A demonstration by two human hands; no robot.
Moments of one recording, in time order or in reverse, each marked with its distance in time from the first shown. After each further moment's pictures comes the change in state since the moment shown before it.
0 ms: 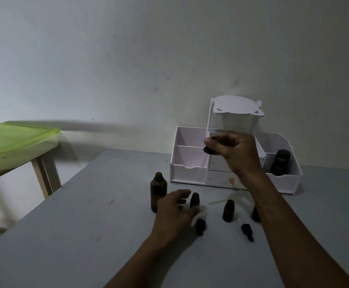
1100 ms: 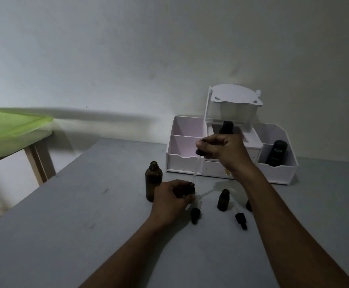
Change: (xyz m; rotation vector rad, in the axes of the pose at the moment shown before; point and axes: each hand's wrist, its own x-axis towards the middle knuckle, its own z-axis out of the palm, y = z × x) left_hand 0.011 0.000 0.004 -0.125 -0.036 -0.055; right_hand 0.004 0.026 0.003 -0.018 -0.135 0.202
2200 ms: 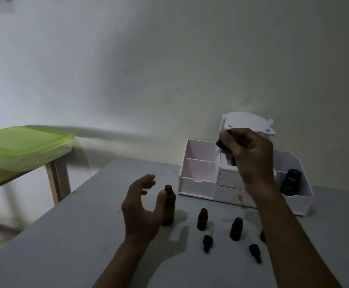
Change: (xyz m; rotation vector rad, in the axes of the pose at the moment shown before) left_hand -0.006 -0.009 -0.085 0.137 0.662 0.590; right_hand -0.008 -0.068 0.018 0.150 0.276 -0.319
